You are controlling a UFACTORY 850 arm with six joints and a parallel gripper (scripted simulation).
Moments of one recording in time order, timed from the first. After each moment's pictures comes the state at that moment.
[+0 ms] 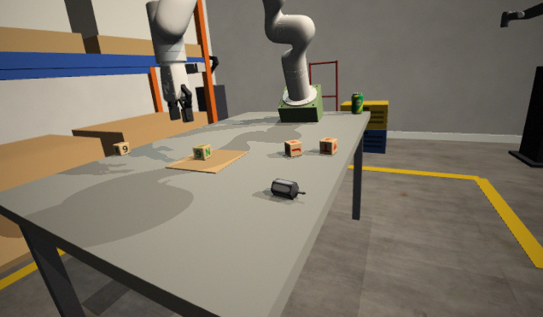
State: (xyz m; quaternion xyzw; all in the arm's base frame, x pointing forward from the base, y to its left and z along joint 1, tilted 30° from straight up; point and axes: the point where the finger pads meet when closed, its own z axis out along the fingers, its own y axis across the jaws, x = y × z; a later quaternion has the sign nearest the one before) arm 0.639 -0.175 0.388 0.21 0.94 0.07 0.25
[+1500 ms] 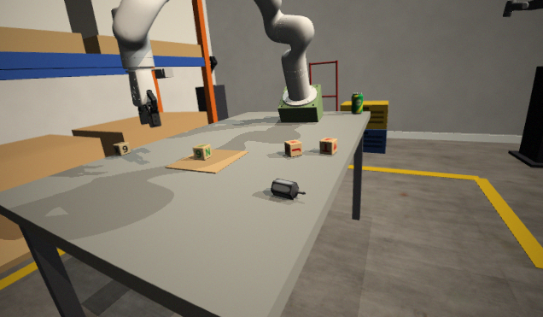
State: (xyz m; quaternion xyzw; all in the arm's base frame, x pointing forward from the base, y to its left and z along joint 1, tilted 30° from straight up) arm 0.674 -0.268 0.398 0.22 0.94 0.07 0.25
